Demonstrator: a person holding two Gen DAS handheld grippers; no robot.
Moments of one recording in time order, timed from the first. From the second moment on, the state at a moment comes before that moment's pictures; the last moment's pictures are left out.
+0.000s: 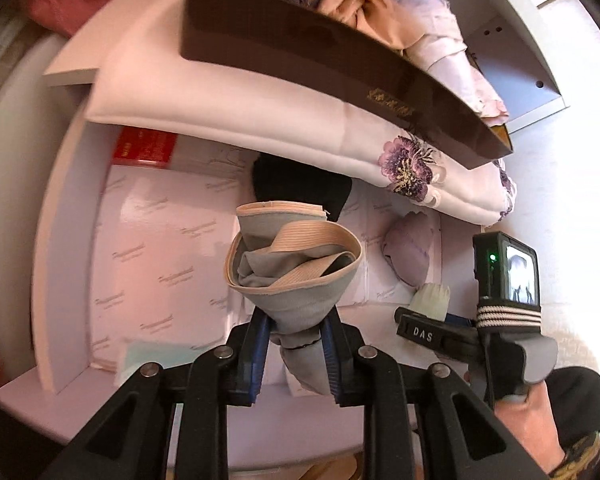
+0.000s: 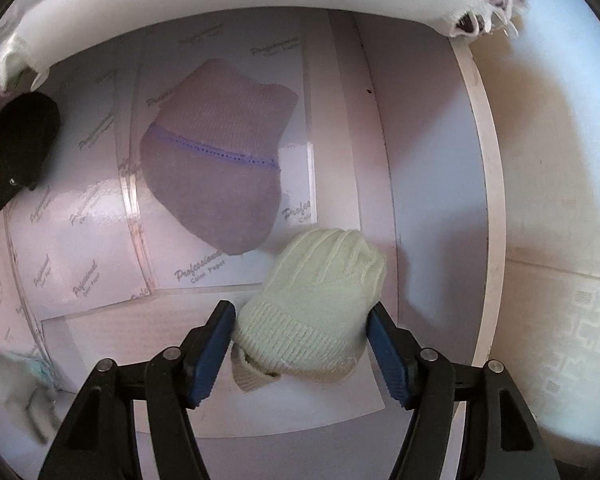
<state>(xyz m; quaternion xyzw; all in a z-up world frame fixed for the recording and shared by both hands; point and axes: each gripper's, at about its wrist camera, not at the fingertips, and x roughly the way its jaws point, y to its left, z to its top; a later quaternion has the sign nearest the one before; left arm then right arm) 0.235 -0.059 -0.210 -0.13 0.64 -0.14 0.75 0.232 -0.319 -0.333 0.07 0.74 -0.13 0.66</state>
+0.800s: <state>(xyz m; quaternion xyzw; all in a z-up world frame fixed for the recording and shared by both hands) 0.316 -0.011 -0.072 -0.29 0.49 -0.16 0.81 0.228 -0.311 -0.339 0.05 0.73 -0.11 0.67</state>
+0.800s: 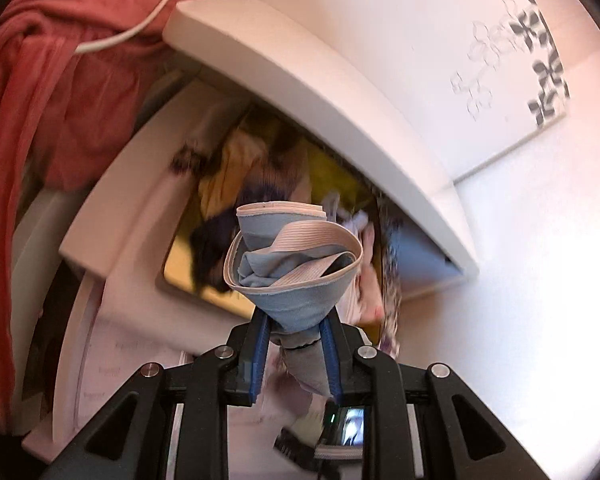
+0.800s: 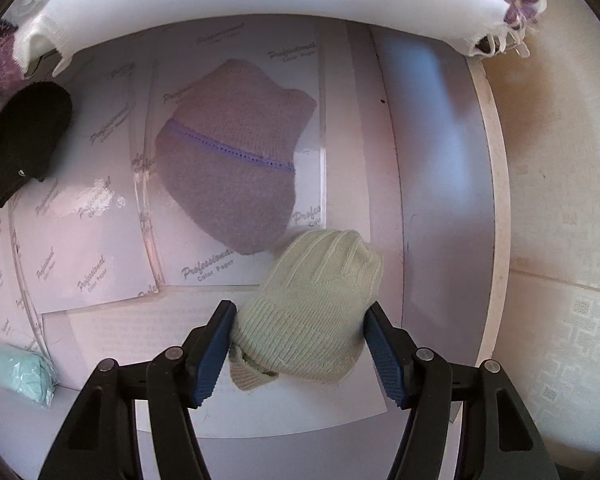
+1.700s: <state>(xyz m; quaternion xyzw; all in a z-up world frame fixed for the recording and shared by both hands) 0.342 -0.031 -0.127 -0.08 0.53 -0.07 0.84 0.226 -0.296 -0.336 0.03 0.73 -0.10 0.67</state>
